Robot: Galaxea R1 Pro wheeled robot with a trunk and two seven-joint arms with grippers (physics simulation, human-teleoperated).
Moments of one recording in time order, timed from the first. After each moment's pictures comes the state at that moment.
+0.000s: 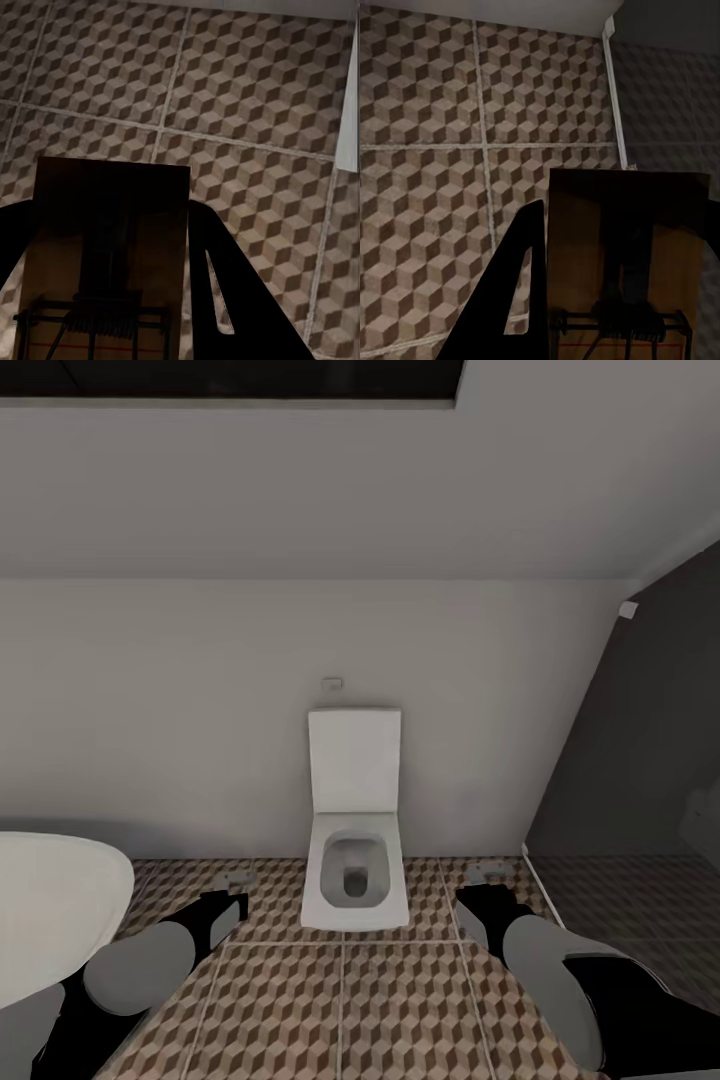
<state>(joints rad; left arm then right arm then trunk) -0.93 -0.01 -2.25 0.05 2.35 0.19 0.27 -0.94 0.07 0.00 -0.03 0.10 0.23 -0.40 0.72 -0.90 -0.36</state>
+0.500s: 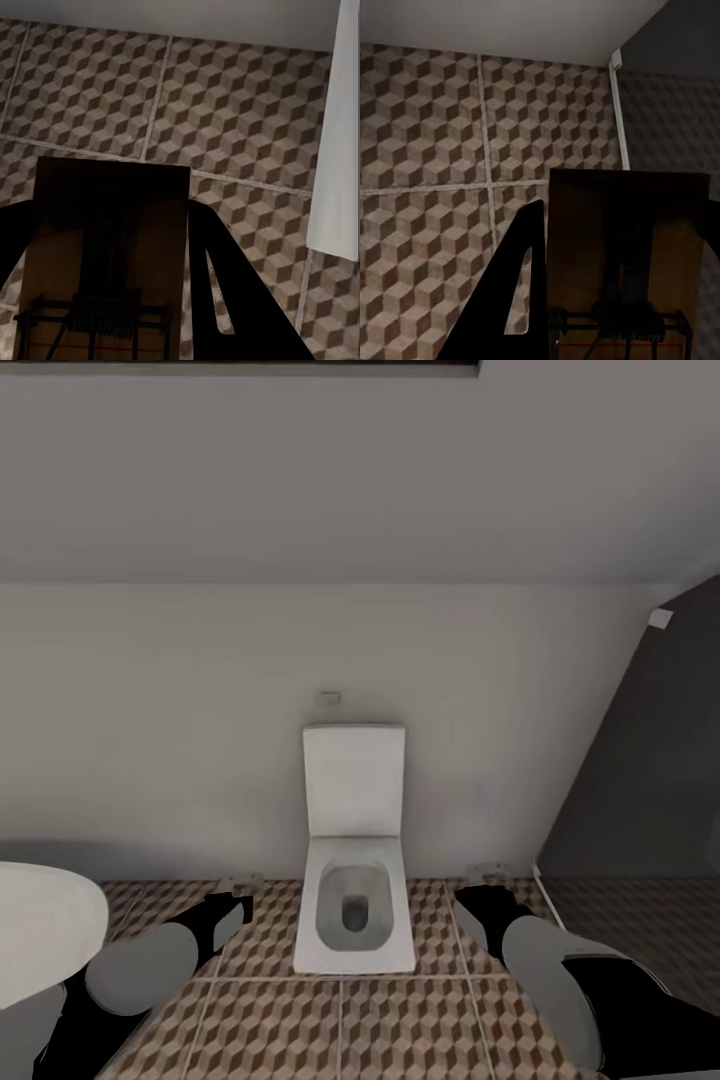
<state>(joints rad) -0.93 -0.01 -2.25 0.03 2.35 0.18 0.26 -0.94 0.07 0.00 -0.03 0.10 0.23 -0.40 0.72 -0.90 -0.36</state>
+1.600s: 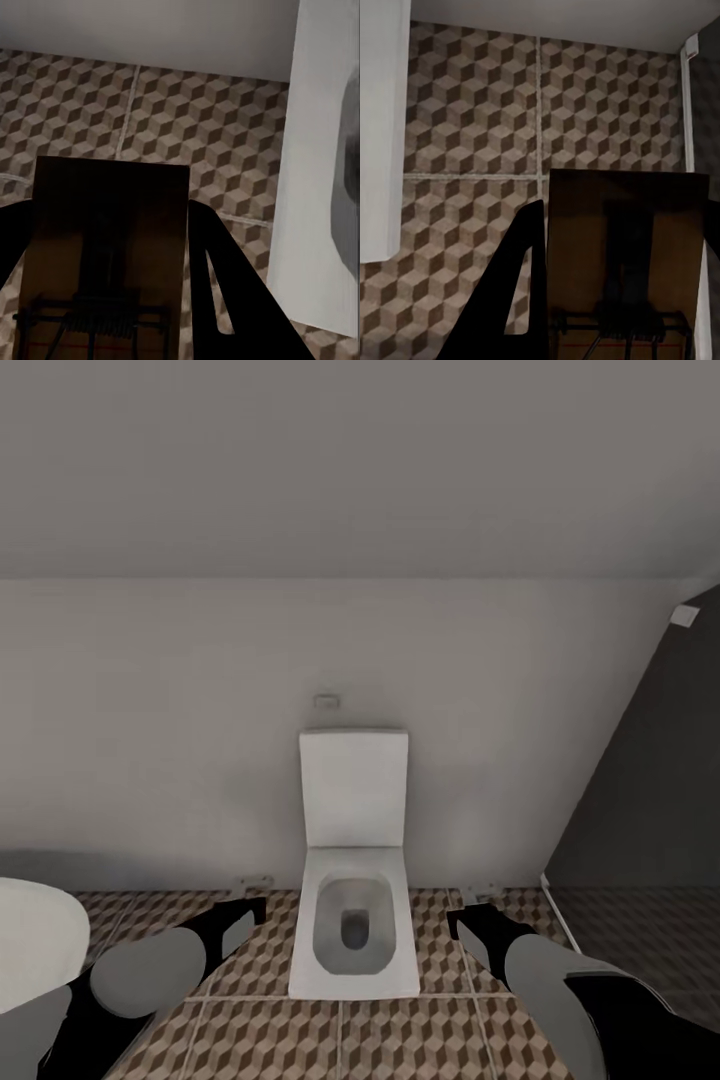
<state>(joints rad) -0.92 -0.03 -2.24 -0.02 2.35 0.09 0.26 -0.89 0.07 0.00 -0.02 0.10 0.23 -0.25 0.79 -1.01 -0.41</state>
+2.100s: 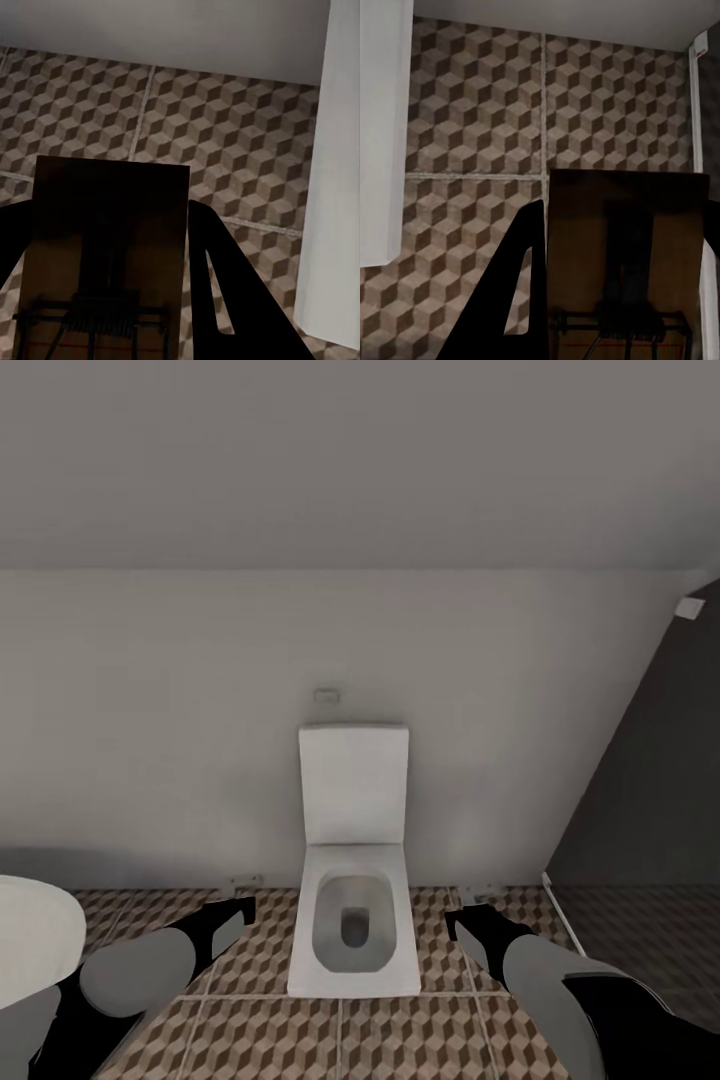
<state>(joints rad) -0.92 0.00 -2.24 -0.03 2.35 0.08 0.26 -0.89 0.07 0.00 -0.02 0.11 0.23 -0.25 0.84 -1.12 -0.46</state>
